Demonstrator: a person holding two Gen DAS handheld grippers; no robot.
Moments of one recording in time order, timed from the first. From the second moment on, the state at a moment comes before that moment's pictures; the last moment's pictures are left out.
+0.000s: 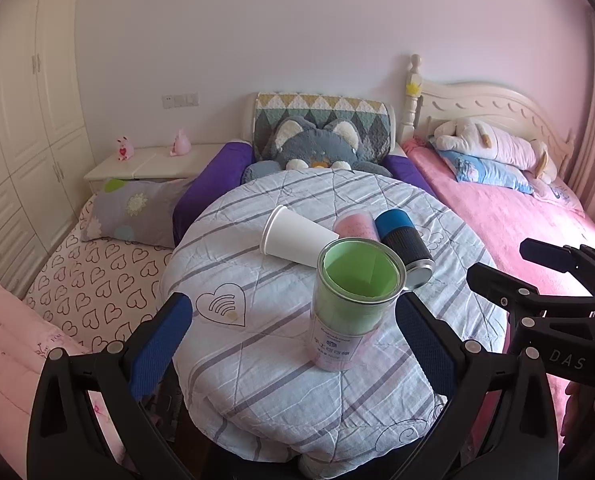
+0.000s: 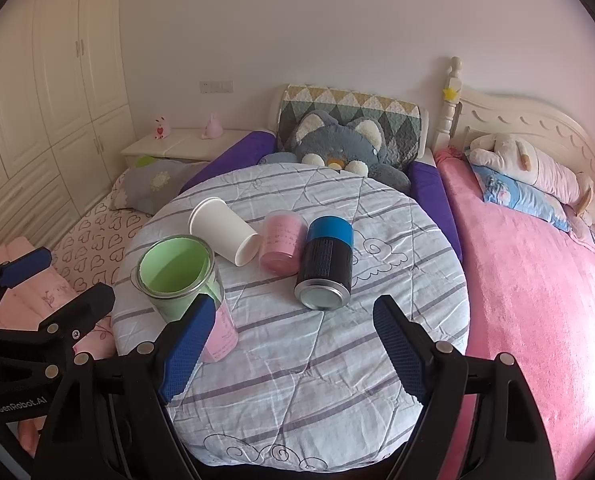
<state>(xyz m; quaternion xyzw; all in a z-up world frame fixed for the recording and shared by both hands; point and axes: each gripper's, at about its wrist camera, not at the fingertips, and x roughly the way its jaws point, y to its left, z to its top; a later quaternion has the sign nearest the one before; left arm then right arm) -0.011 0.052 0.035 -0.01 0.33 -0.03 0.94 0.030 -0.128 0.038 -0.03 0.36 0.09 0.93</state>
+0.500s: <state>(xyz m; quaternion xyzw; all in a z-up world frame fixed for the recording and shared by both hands) -0.013 0.044 0.035 0.00 0.31 -0.02 0.95 0.024 -0.142 0.044 0.00 0.31 0.12 0.94</state>
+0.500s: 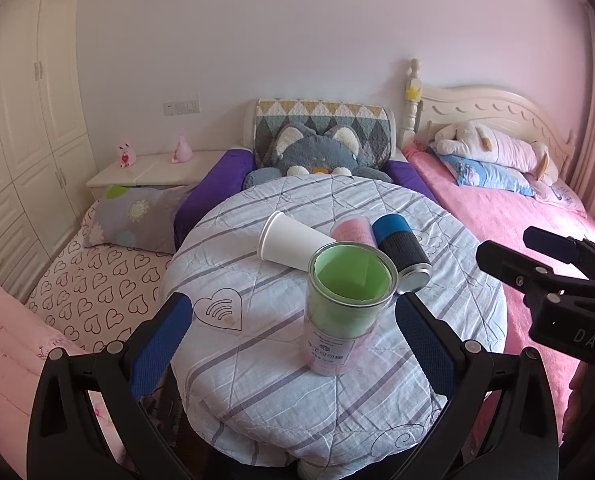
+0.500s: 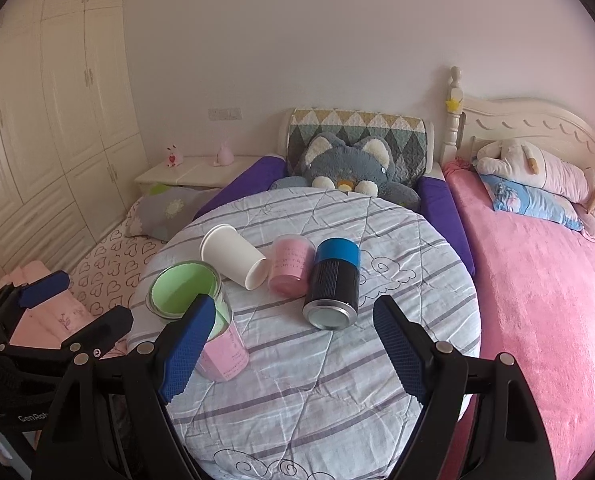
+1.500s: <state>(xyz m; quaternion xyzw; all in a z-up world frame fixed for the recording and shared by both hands) -0.027 0.028 0.038 0.02 0.27 0.01 0.96 0.015 -0.162 0.038 0.03 0.26 0.14 0.96</state>
